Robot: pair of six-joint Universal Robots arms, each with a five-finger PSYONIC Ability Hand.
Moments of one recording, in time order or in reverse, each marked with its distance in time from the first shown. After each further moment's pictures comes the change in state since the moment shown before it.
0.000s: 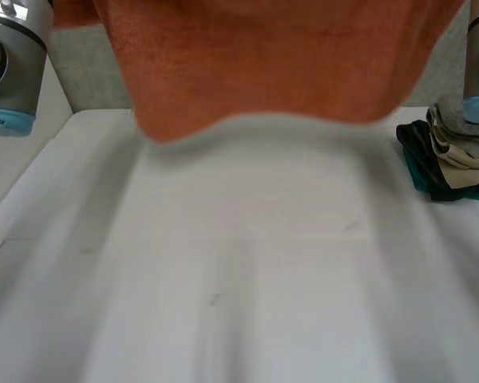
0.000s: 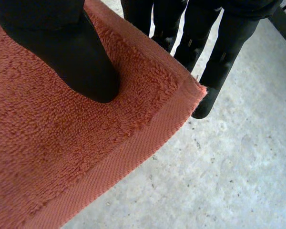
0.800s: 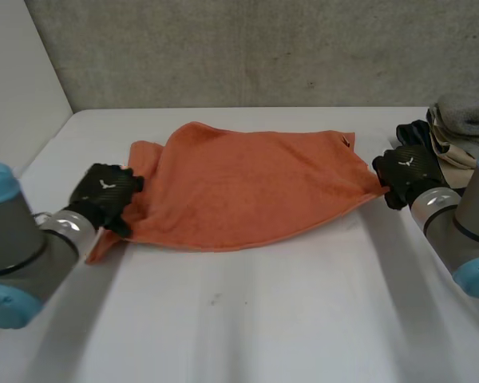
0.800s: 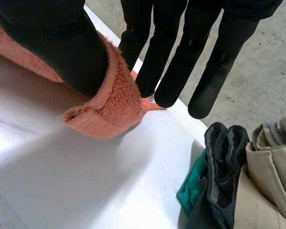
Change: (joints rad) left arm 0.081 0.065 -0.863 -0.079 0.105 0.069; right arm -0.059 -0.006 0.726 0.216 -0.174 -0.030; left_hand -0.662 -0.711 -0.702 -0.724 -0.681; right_hand 0.000 0.000 0.000 0.000 0.000
